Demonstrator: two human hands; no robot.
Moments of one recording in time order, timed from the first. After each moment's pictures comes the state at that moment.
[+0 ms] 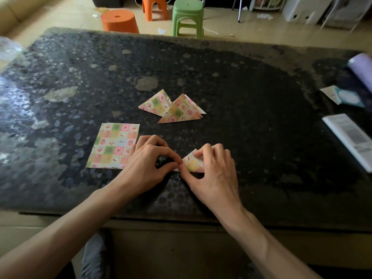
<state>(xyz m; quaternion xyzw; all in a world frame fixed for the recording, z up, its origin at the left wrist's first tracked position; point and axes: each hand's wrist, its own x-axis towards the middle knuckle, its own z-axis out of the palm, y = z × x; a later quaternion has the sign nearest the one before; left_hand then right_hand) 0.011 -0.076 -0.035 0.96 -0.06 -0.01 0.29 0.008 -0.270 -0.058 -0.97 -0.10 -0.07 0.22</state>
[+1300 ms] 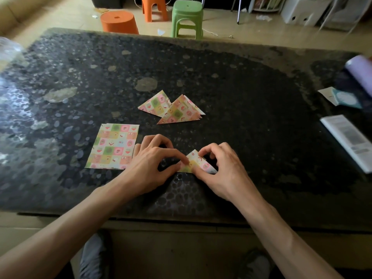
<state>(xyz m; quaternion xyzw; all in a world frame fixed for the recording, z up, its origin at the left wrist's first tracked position) 0.015 -0.077 -0.039 0.96 -0.12 -0.03 0.27 0.027 -0.296 -0.028 -0.95 -0.09 0.09 0.30</state>
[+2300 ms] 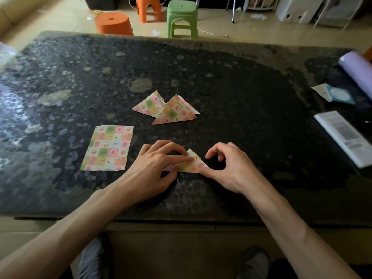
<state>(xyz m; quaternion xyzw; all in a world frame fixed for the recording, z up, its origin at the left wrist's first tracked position) 0.014 -0.087 -0.047 0.95 -0.23 0.01 0.22 0.037 -0.317 -0.006 -0.94 -0.03 0.18 0.29</state>
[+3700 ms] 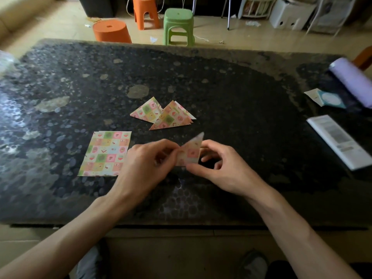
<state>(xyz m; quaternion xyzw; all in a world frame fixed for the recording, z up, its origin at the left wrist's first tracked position) 0.008 -0.101 -0.004 0.92 -0.12 0.13 0.35 0.041 -0.321 0.001 -0.86 -0.13 0.20 0.46</state>
